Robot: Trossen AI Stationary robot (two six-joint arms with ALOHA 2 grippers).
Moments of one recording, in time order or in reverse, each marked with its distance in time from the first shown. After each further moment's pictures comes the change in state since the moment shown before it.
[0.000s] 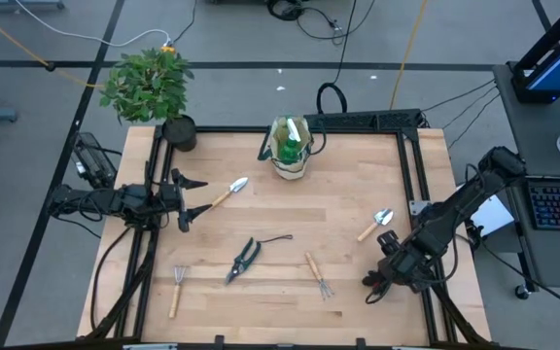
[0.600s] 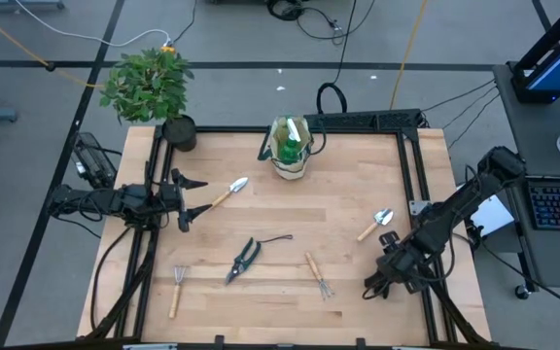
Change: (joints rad) left arm 0.000 0.000 0.000 0.000 0.000 0.000; right arm -0.014 0.000 -0.093 0.115 -0.001 0.110
